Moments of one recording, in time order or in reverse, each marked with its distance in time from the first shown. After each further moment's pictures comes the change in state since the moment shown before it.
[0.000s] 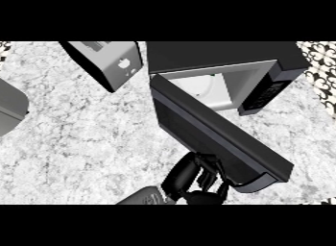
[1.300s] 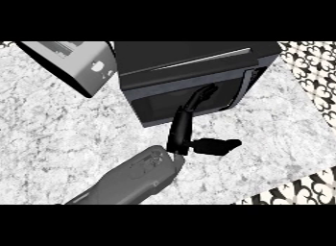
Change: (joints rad) left arm -0.276 -0.007 0.119 0.075 0.413 0.366 -0.020; right arm -0.168 -0.241 -0.248 -0.150 0.051 -0.060 0.059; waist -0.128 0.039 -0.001
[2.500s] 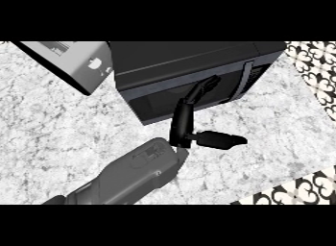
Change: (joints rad) left arm -0.071 0.000 -0.005 0.029 0.172 0.011 -0.143; right arm -0.156 -0.020 0.035 0.095 -0.099 0.016 0.051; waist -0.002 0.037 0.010
